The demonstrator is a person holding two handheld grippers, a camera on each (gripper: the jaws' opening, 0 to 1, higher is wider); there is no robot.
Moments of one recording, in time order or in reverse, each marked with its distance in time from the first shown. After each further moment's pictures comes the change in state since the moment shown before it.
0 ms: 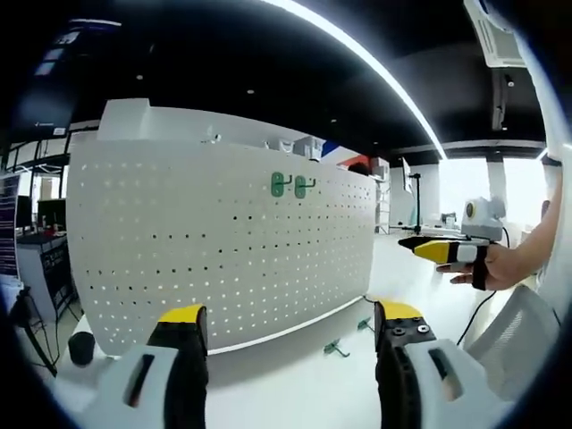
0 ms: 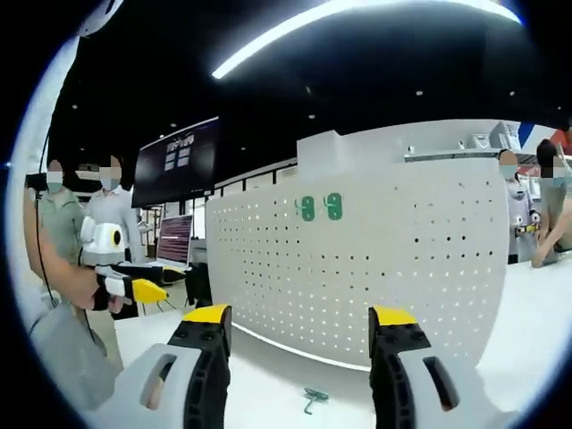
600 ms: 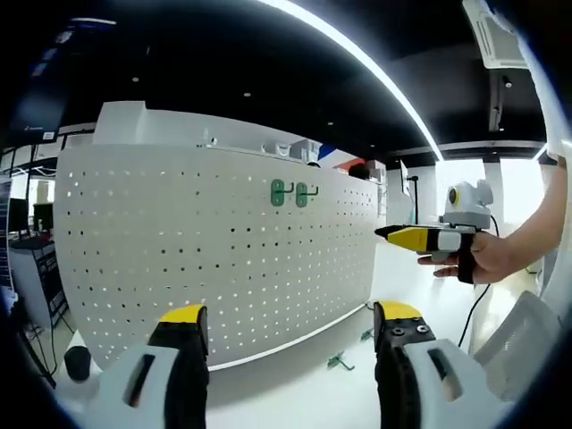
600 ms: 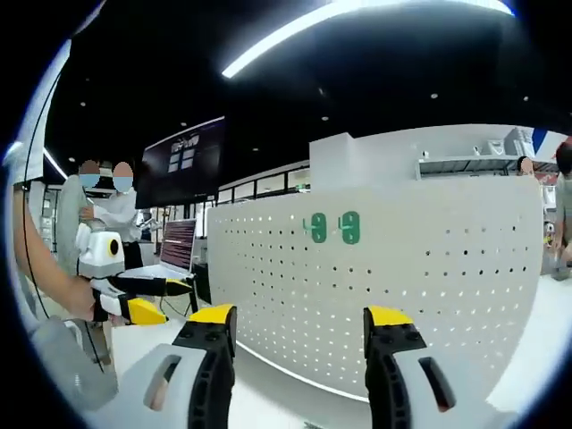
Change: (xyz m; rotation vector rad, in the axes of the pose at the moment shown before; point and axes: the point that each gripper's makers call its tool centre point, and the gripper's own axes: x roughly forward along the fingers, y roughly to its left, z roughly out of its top) left arm 0.022 0.004 0.016 0.010 -0.022 -0.021; right arm 0.052 0.004 0.028 -0.027 -0.013 0.060
